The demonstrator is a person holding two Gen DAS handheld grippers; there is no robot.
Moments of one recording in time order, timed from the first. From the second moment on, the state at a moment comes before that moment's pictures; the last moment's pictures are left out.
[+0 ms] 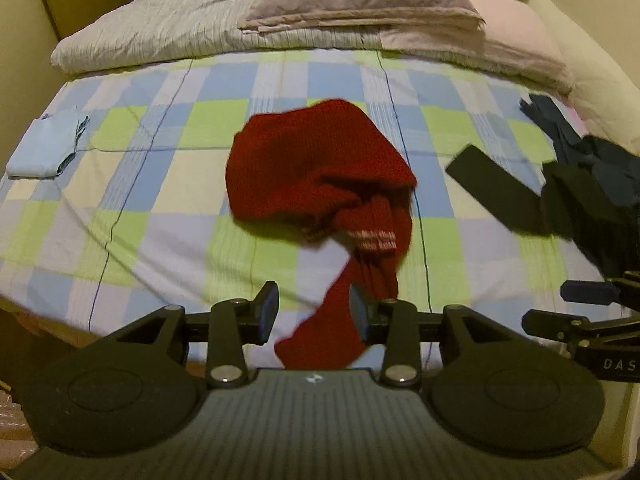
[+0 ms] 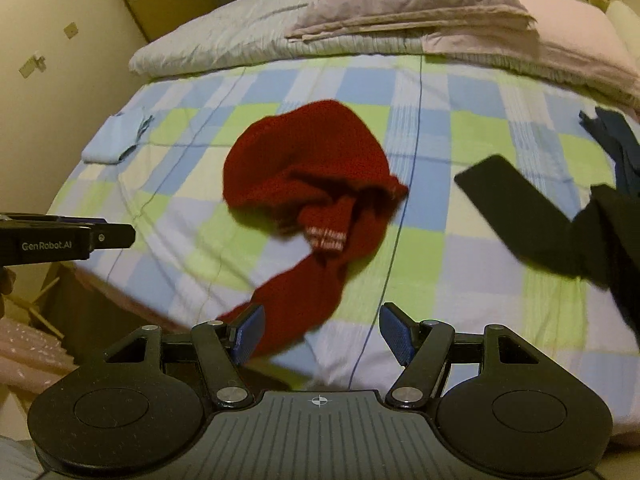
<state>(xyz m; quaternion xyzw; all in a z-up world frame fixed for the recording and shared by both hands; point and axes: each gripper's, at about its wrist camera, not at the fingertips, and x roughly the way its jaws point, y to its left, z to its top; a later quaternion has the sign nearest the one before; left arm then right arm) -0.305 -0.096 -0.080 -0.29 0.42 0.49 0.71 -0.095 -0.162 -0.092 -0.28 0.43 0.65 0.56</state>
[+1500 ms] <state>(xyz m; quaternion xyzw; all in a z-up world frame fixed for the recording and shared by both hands) -0.426 -0.003 -0.138 -0.25 0.50 0.38 0.73 -0.190 -0.134 -0.150 -0.26 0.51 0.52 0.63</state>
